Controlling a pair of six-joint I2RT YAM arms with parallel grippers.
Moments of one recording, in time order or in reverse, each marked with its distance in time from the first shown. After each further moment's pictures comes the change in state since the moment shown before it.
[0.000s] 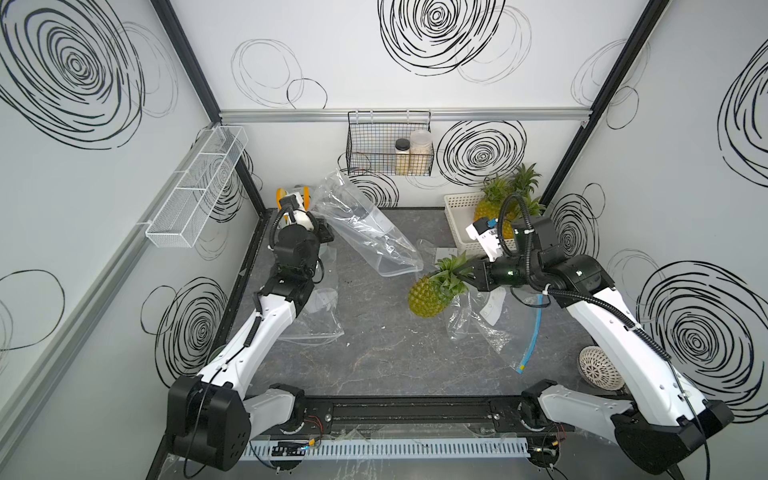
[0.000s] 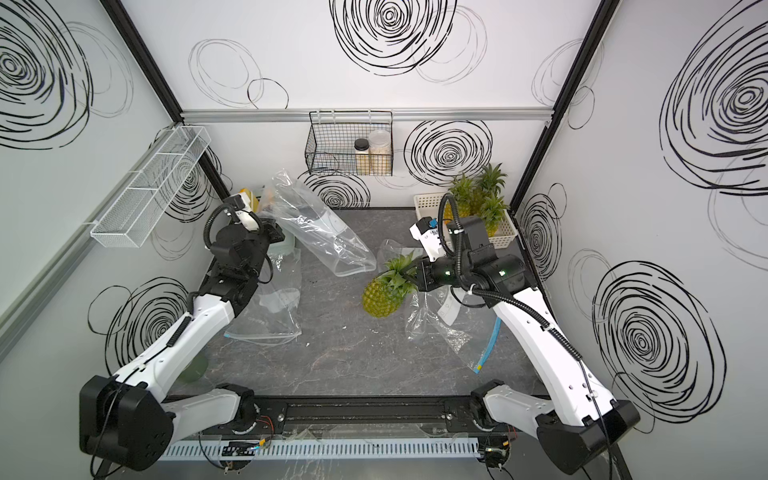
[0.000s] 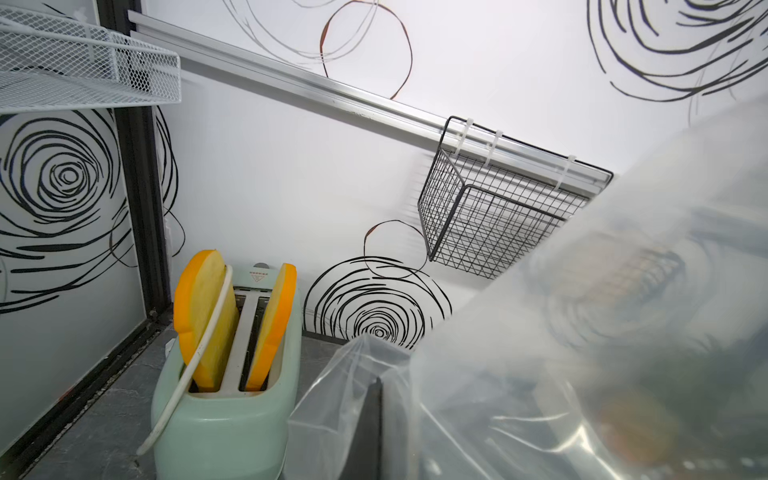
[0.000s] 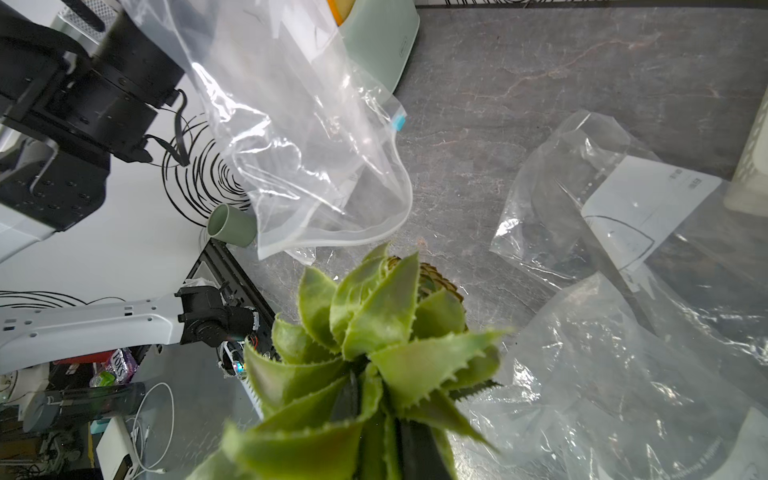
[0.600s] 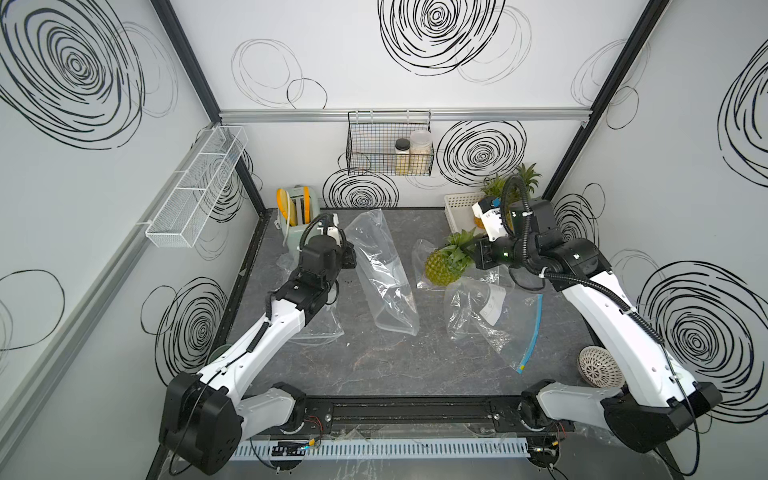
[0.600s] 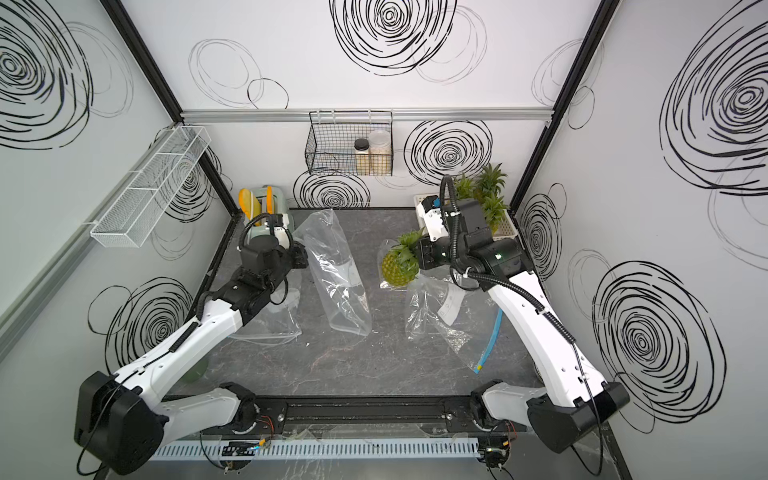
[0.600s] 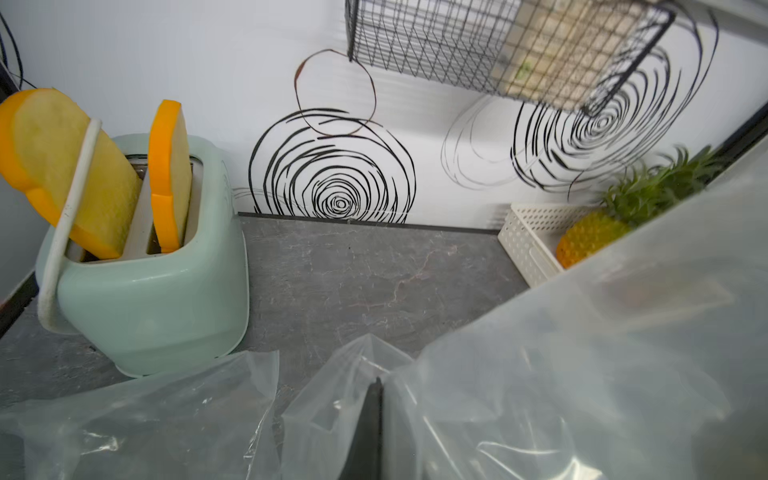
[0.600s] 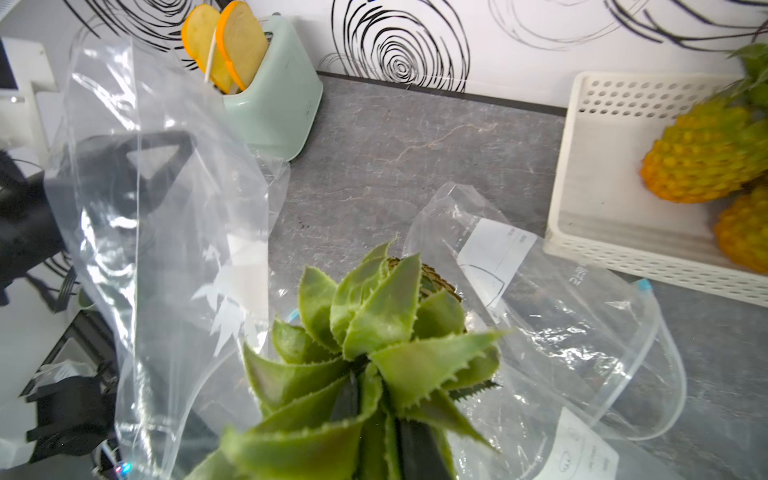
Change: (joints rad) left arm -0.196 -0.005 -0.026 -0.321 -0.017 0.031; right arm -0.002 0.121 0.177 0.013 0.317 -0.035
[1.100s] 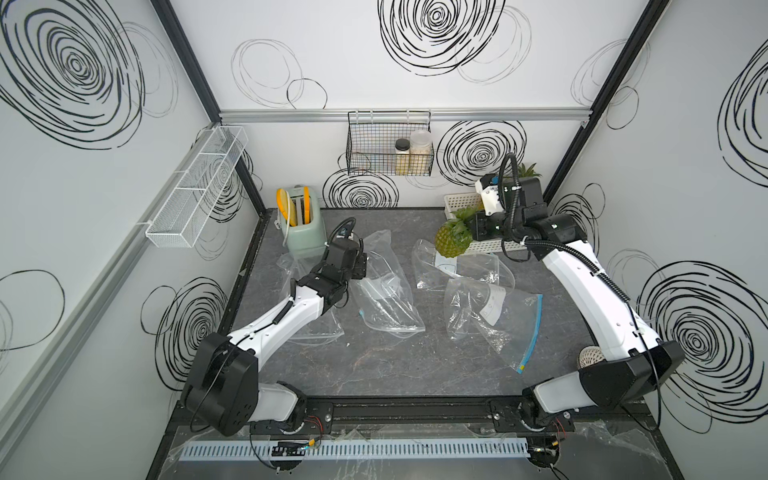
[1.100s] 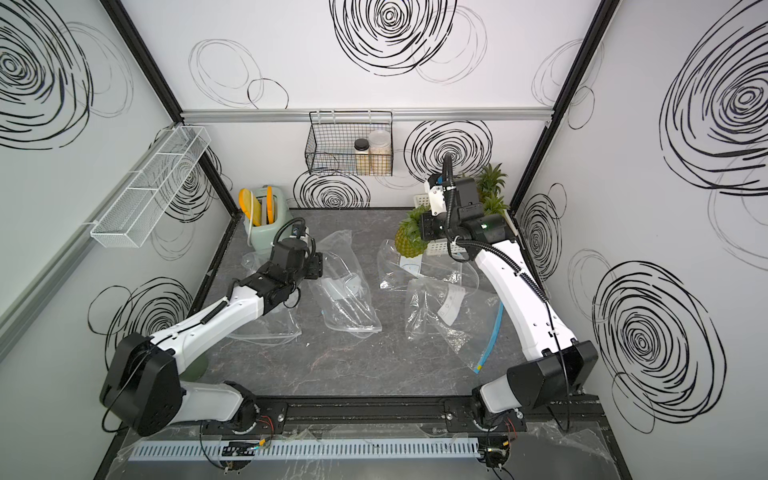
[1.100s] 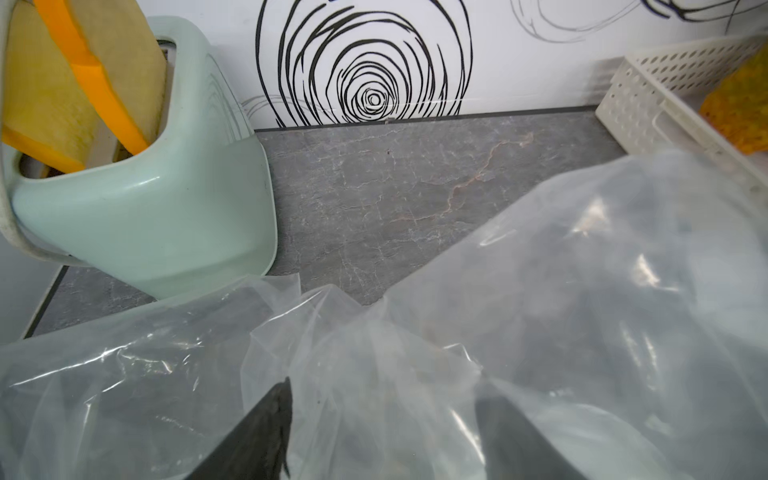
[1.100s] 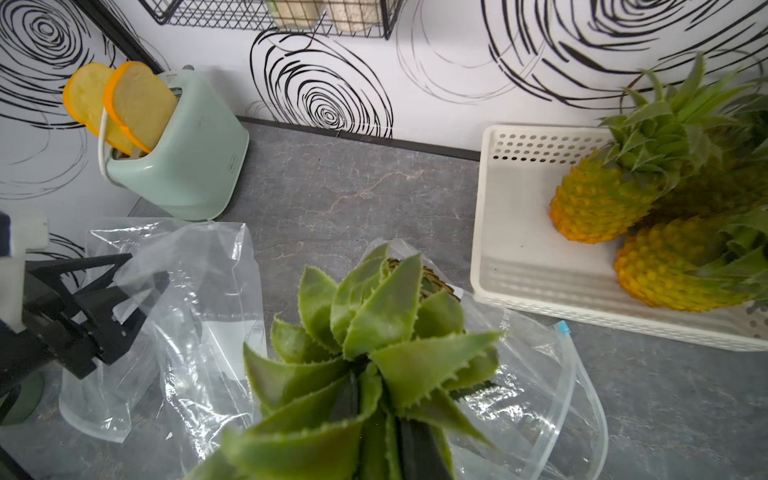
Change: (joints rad) left arm -0.040 0.198 0.044 -0.126 -0.126 0.070; right arm -0.115 0.194 0.122 0.107 0.069 -0.034
